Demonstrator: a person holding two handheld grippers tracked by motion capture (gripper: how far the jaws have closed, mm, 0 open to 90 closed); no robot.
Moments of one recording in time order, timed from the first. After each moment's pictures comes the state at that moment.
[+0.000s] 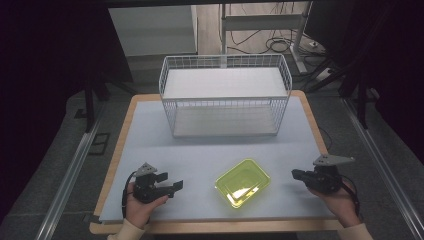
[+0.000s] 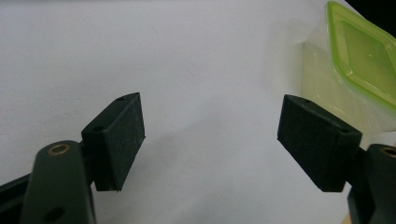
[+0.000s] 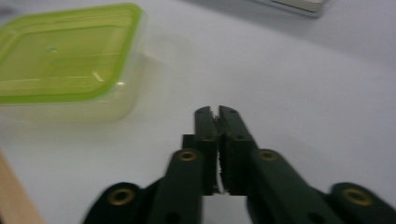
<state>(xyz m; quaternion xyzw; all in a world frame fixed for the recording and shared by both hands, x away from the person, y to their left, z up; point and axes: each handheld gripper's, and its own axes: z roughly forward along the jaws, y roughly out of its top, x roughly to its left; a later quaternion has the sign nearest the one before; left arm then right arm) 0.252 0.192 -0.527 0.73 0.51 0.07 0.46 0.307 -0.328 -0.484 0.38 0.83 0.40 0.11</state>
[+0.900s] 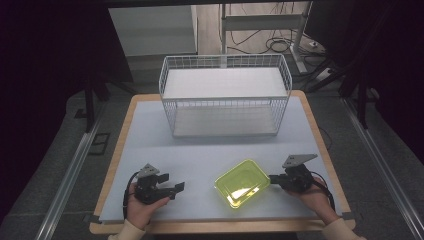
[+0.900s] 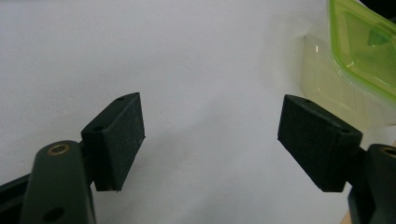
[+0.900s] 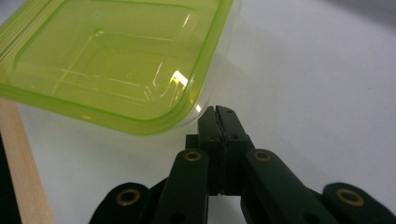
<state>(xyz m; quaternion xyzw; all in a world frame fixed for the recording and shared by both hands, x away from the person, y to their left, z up) 0.251 0.187 -0.527 0.74 0.50 0.07 0.45 0.320 -0.266 -0.506 0.29 0.88 0.37 0.06</state>
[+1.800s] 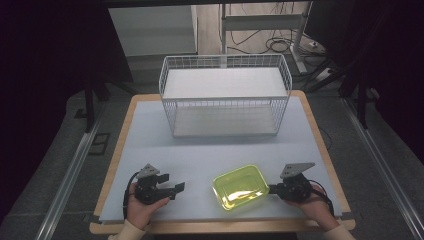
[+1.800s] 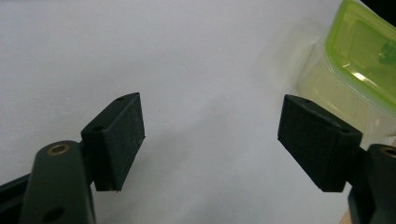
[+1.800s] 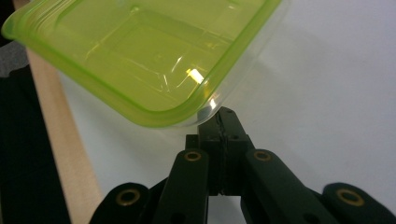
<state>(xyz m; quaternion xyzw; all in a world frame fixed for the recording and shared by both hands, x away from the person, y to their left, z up) 0.251 0.187 -0.527 0.74 0.50 0.07 0.45 0.295 -0.259 -0.510 0.26 0.89 0.37 0.04</state>
